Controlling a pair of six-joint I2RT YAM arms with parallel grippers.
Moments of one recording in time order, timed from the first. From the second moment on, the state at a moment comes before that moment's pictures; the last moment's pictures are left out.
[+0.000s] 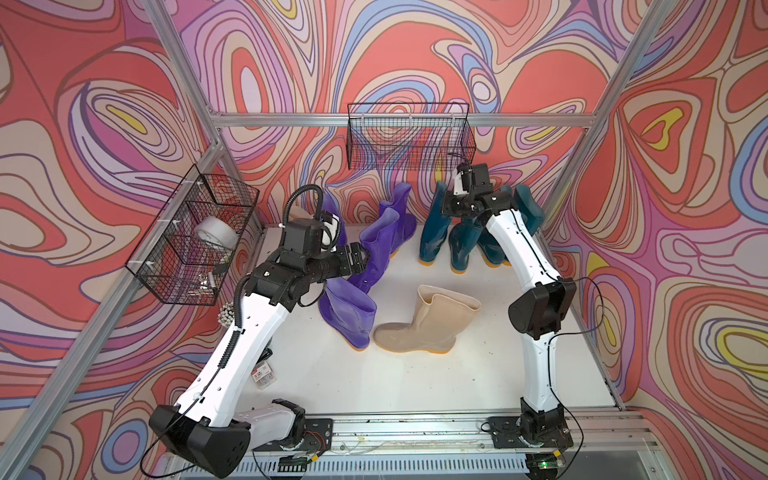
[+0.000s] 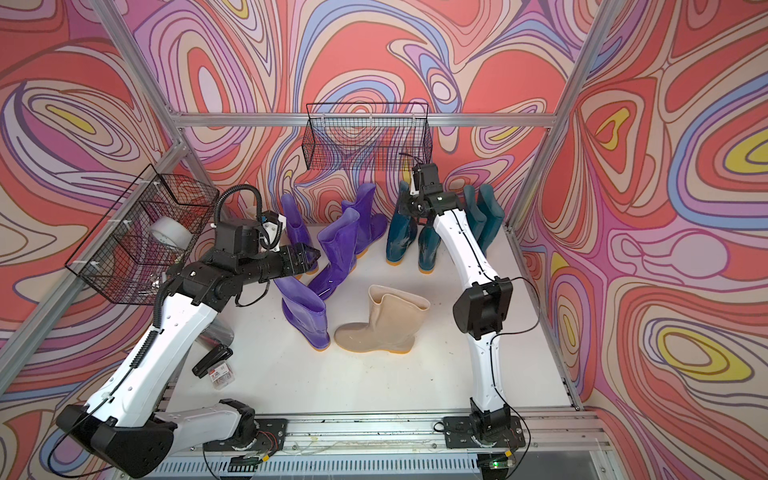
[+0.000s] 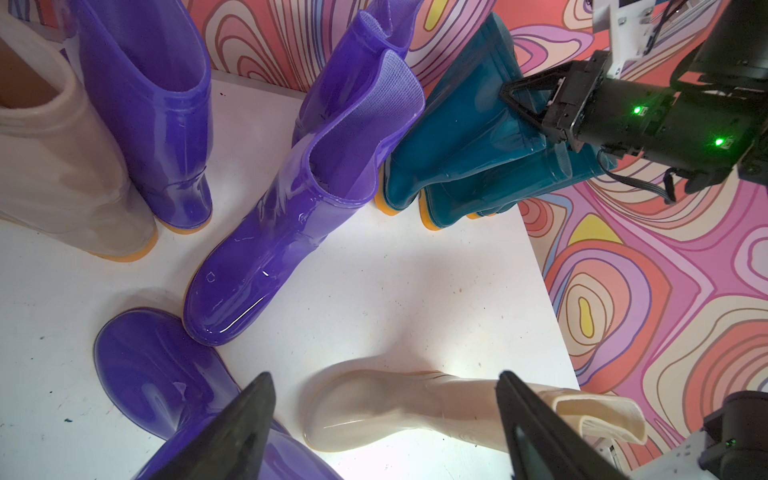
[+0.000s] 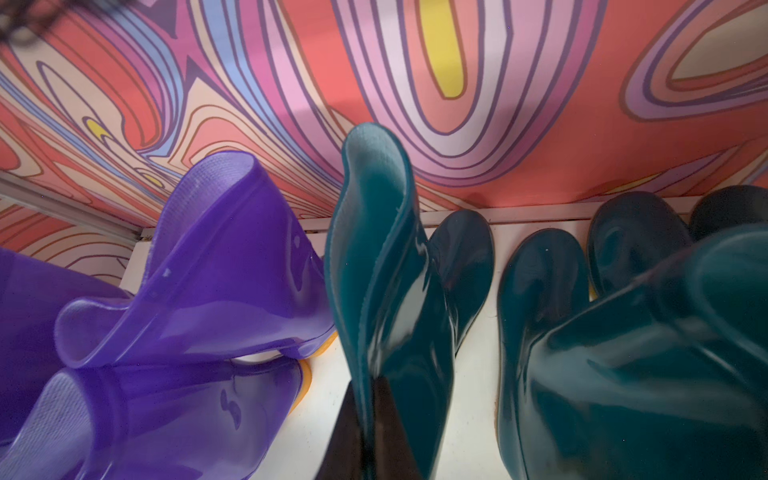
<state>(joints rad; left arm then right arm) -0.35 1.25 1.43 -0.78 0.23 -0.52 0.28 2.20 2.42 -0.86 -0.05 0.33</state>
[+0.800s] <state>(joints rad) -0.35 1.25 1.43 -0.78 0.23 -0.52 0.23 2.13 2.25 -0.78 -0.04 0.30</state>
